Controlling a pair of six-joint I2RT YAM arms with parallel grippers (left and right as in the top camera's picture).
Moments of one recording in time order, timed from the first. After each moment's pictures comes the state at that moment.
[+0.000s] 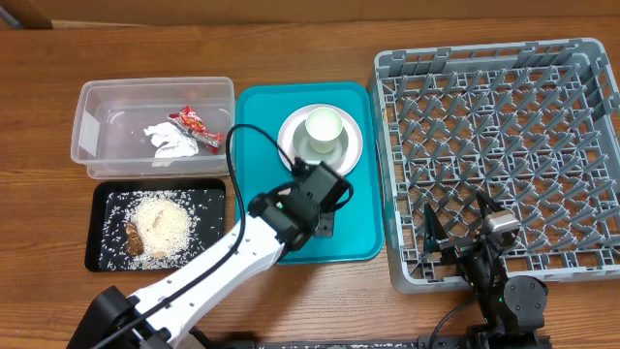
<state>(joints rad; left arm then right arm) -0.76 1.49 0.99 -0.68 -0.17 -0.63 0.10 0.01 0.02 -0.02 -0.17 0.10</state>
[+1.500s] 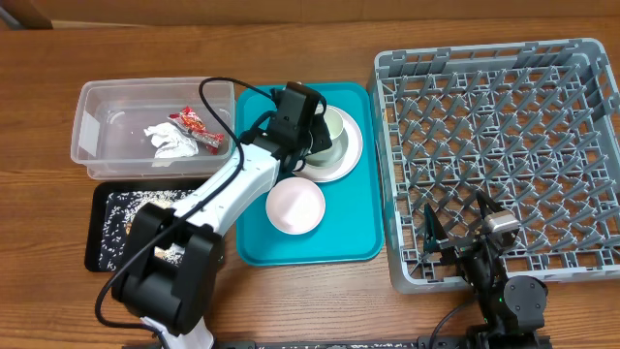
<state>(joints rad) -0.47 1.85 1.25 -0.31 0.02 -0.73 0.10 0.01 0.02 -0.02 -0.17 0.10</state>
